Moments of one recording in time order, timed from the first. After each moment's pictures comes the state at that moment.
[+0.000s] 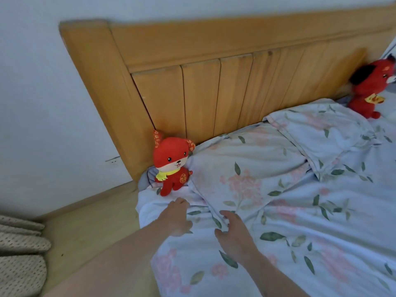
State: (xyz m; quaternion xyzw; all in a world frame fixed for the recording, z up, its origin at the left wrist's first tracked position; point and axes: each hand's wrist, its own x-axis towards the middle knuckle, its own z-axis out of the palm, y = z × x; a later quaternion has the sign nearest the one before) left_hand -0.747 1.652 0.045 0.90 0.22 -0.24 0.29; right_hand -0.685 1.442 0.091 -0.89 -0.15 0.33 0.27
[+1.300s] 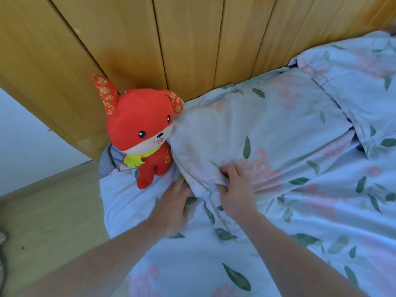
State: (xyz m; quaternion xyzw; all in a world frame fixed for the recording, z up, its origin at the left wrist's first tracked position) left_hand -0.680 1.663 -0.145 0.93 0.10 -0.02 0.35; right_hand -0.545 1.503 -0.088 -0.92 -0.24 0.16 0.27
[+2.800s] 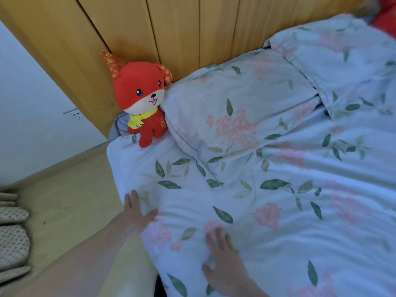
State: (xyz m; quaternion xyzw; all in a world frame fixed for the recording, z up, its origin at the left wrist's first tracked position) left_hand -0.852 1.651 -0.158 0.85 0.32 -0.39 0.18; right_hand -0.795 1.345 -0.104 -0.85 -0.22 0.48 0.04
